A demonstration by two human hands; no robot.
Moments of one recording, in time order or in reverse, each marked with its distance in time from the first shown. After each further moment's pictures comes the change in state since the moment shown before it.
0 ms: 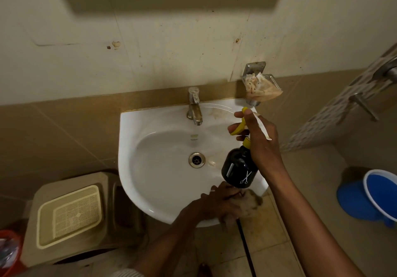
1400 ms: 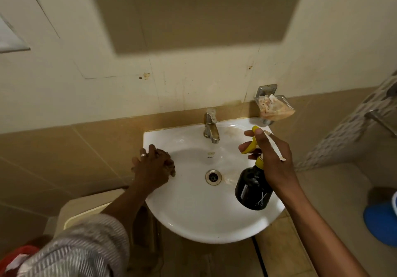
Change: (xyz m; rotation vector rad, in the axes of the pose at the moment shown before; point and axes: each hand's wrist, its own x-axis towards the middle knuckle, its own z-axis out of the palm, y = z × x) left_hand -0.074 -0.106 -0.170 0.590 0.843 -0.317; right_hand -0.018 -0.020 0.012 0.000 -0.008 -0.036
